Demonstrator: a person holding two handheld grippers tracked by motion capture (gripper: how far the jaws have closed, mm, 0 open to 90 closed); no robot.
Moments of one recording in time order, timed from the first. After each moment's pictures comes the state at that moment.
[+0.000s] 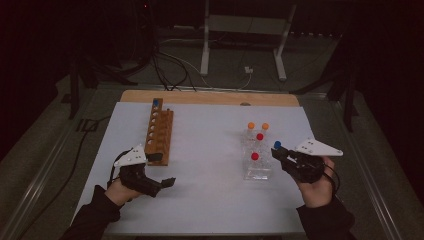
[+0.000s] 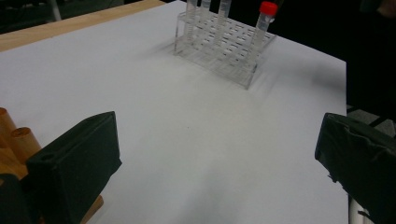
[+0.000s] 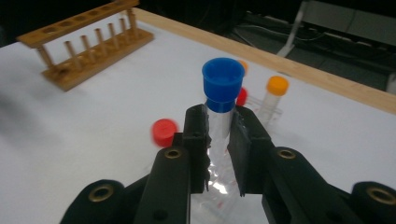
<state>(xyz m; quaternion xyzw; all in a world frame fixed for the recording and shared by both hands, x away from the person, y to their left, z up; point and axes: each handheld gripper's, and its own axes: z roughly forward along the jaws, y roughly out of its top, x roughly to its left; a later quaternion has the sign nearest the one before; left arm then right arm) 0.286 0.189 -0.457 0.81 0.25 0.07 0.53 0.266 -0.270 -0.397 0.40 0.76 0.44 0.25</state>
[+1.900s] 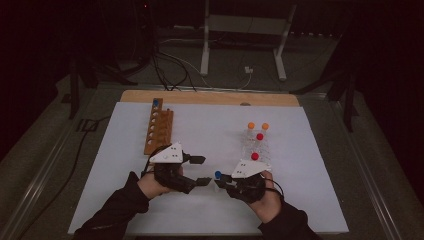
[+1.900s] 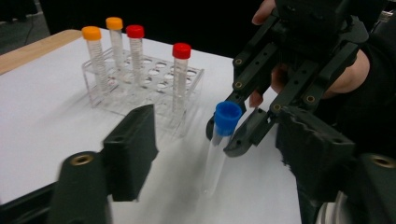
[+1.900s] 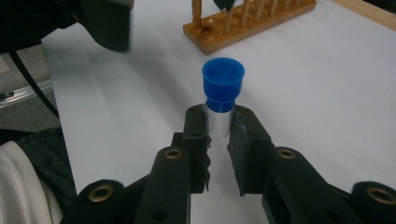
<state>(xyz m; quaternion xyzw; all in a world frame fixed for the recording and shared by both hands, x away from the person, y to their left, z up) 0.290 0.099 -0.431 0.82 0.13 0.02 0.55 0.253 -0.148 -0.444 0.24 0.86 0.44 0.12</state>
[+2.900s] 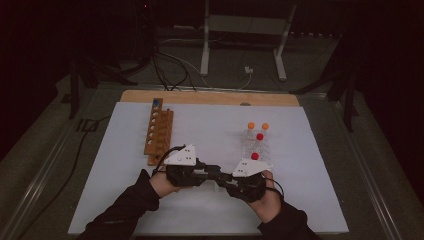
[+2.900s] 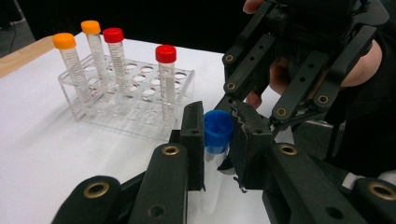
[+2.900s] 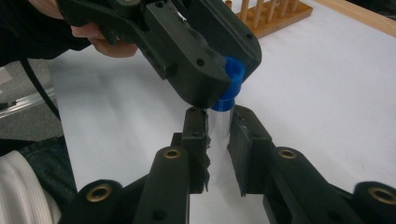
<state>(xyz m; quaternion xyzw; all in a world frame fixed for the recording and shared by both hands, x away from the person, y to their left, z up) 0.295 0.077 -0.434 0.83 0.09 0.03 0.55 0.253 -0.150 -0.441 0.25 0.85 0.45 0.12</state>
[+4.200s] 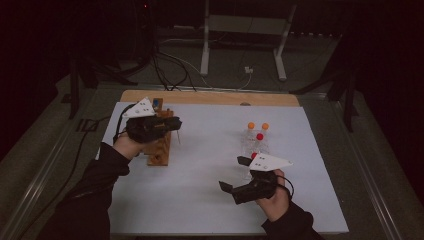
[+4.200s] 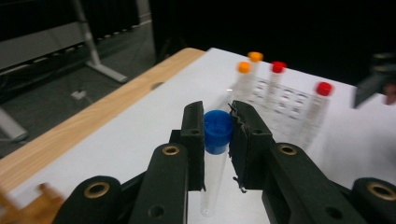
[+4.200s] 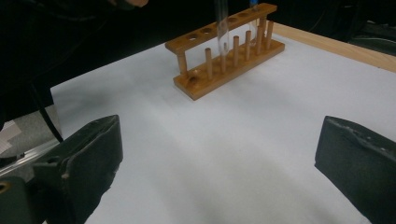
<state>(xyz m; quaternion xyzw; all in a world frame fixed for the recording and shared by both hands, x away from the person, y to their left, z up) 0.373 0.178 -0.376 0.80 0.24 0.15 0.53 0.254 -0.174 -0.428 0.29 0.79 0.52 0.12</state>
